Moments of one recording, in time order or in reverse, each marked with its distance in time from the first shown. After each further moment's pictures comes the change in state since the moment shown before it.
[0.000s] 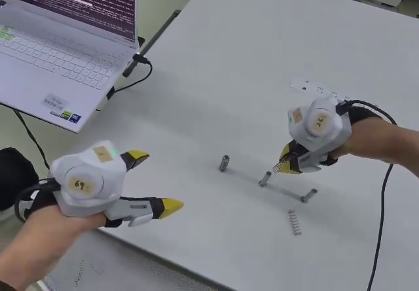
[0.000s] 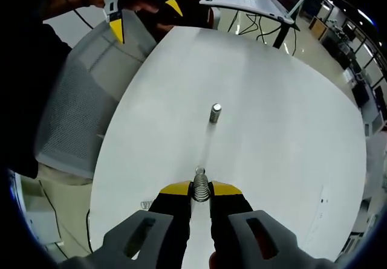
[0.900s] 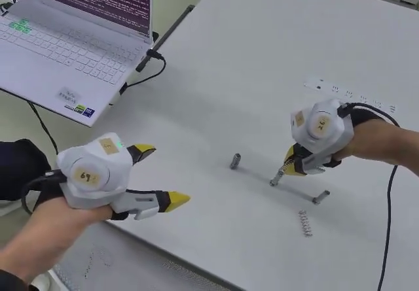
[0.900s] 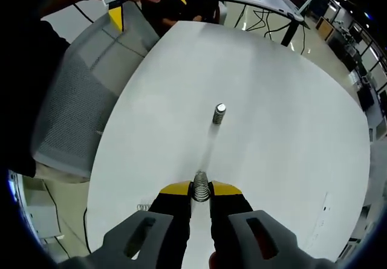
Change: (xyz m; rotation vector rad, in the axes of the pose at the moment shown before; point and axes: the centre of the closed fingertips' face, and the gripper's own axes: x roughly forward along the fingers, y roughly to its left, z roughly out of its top) left arm -0.008 0.008 0.001 -0.017 -0.005 0.018; right arm 0.019 -0.001 0.004 -0.030 0.029 0.032
